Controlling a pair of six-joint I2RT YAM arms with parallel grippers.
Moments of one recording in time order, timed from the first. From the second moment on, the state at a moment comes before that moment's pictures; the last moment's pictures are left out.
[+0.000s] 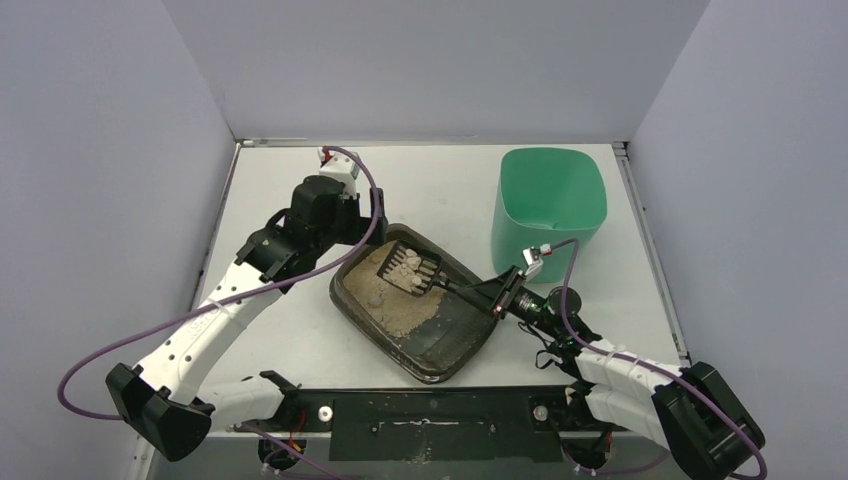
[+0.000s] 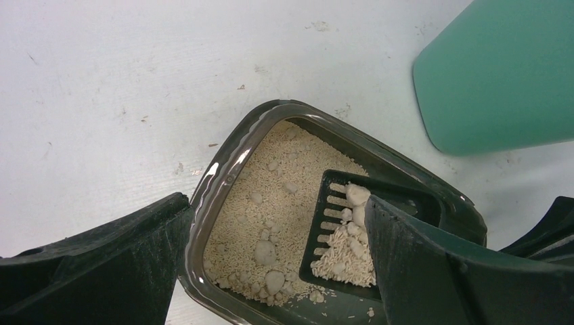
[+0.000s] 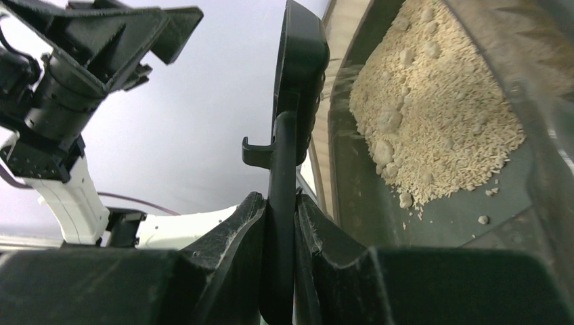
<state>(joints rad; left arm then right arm) -0.59 1.17 1.23 -0.59 -0.21 -0.34 0.53 1.02 0.12 0.90 -0.45 1.32</state>
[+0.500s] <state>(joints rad) -0.59 1.12 1.22 -0.58 -0.20 -0.34 0.56 0.97 0.11 0.85 -0.41 1.34</state>
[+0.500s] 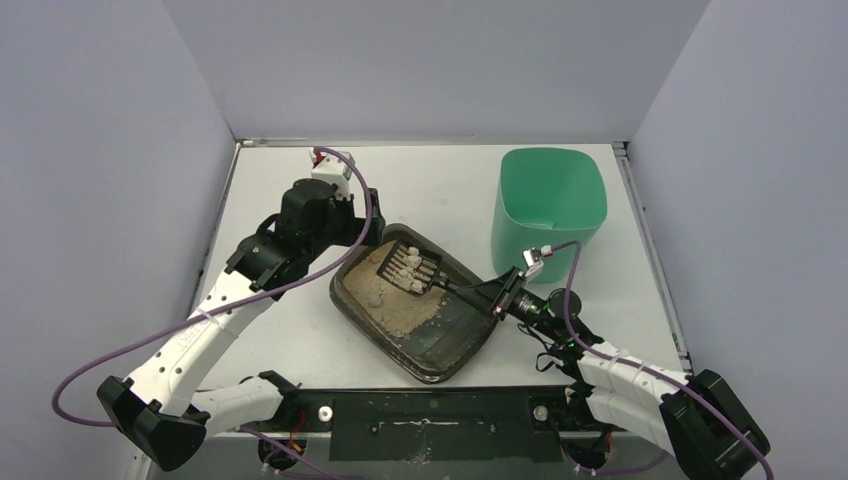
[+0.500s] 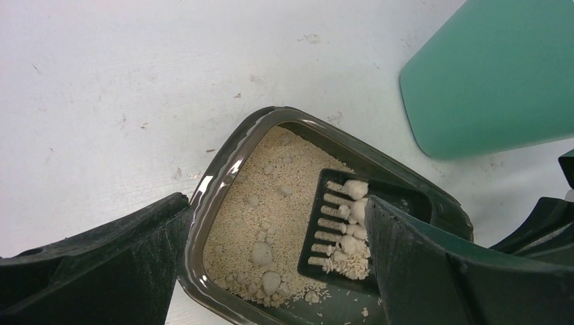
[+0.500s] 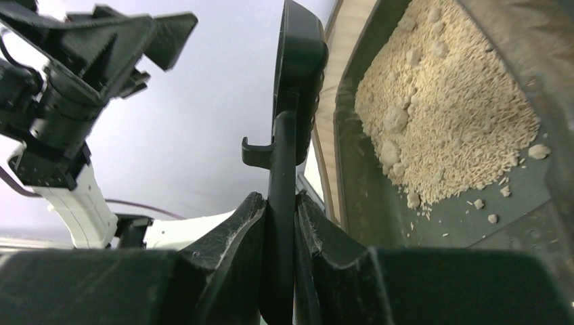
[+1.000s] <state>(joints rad) -0.59 1.08 1.18 -0.57 -0.20 -0.34 0.58 0.99 0.12 0.86 -0.41 1.36</state>
